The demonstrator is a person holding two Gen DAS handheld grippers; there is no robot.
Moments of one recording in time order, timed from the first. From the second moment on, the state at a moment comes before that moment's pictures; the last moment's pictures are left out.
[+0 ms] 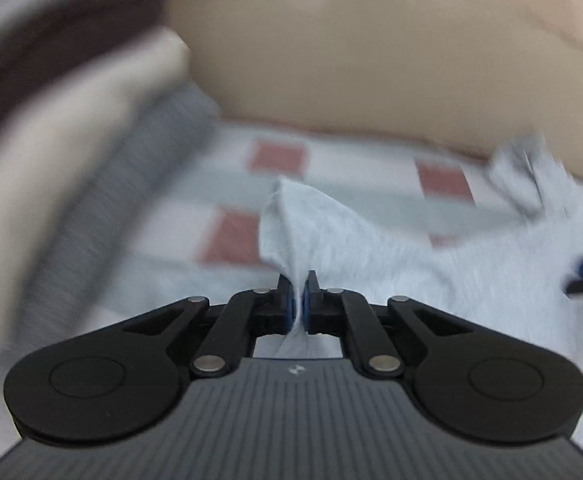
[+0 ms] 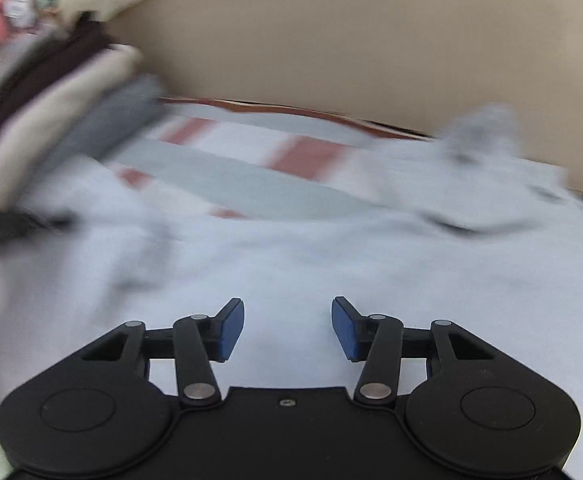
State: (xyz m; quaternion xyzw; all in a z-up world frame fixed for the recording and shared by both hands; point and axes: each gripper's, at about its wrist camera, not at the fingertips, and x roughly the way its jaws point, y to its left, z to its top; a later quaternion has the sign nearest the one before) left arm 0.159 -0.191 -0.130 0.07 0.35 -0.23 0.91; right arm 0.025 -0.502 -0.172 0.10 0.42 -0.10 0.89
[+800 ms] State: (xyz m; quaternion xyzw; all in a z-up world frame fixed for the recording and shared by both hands) left arm 0.189 -0.122 -0.159 0.08 0.43 0.02 0.90; right arm -0.065 -0.532 -0.193 0.12 0.44 -0.20 0.87
